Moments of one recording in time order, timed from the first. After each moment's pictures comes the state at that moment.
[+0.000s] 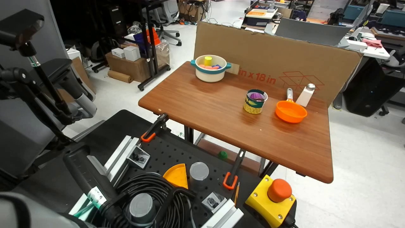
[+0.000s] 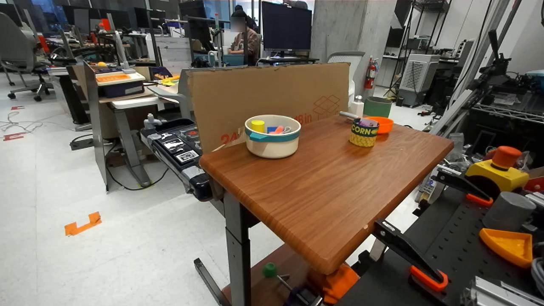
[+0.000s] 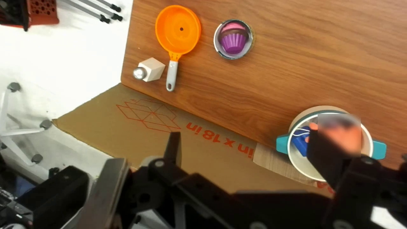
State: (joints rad) arm 0.06 0.01 0.05 -2.01 -0.38 2.07 -0.13
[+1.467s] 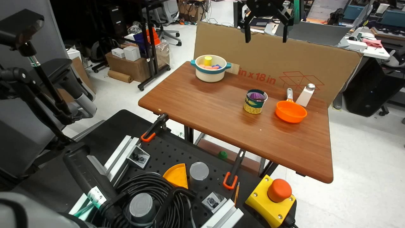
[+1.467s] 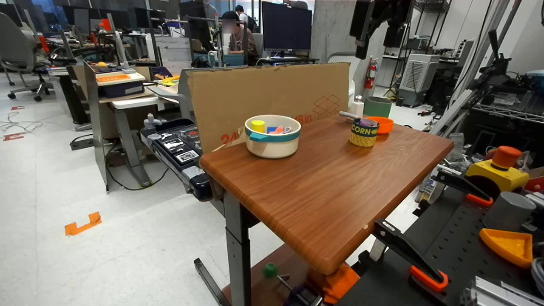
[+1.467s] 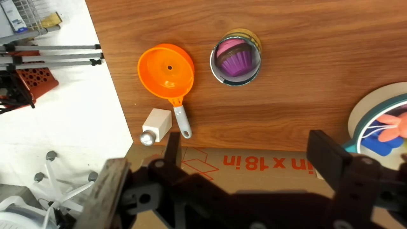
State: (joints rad) arm -0.01 -0.01 -0.02 -2.30 -0.43 2.44 0.30
